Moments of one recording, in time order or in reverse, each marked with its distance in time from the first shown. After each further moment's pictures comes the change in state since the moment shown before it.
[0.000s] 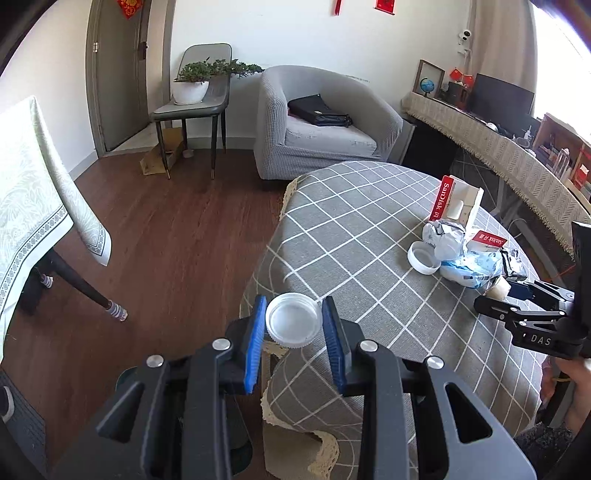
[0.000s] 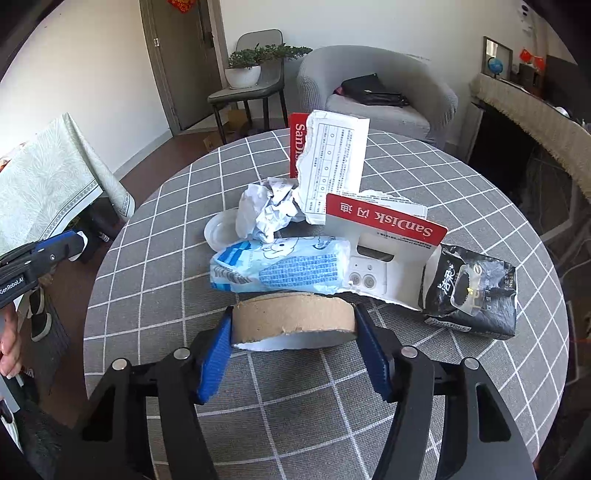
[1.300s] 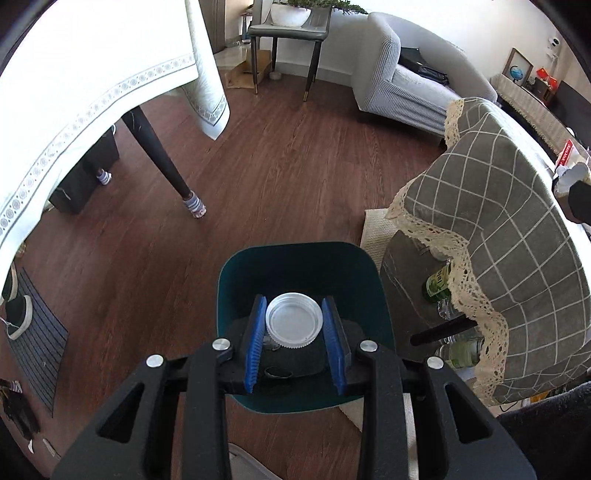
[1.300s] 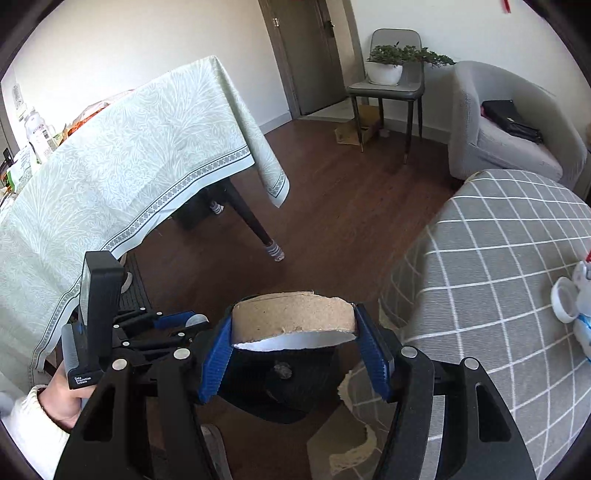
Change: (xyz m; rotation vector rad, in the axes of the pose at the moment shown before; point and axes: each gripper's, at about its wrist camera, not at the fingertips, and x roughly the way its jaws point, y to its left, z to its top) left arm -0.005 0.187 -0.124 -0.203 0.243 0.184; right arm 0.029 0.232 0.022 -0.218 0.037 0.374
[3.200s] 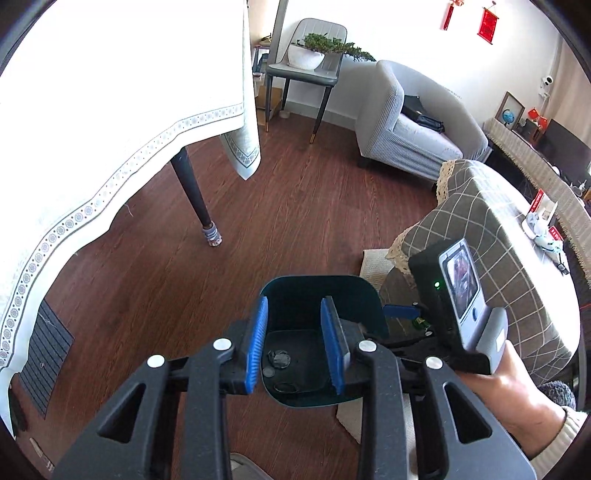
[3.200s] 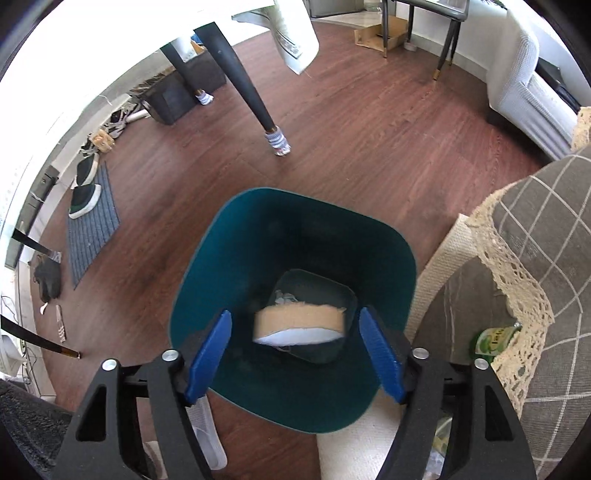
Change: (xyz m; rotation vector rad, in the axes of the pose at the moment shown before) left arm -0.086 0.048 0.002 -0.057 -0.163 -0.050; right arm 0.177 0.058 -0.058 -0.063 0.389 -0.083
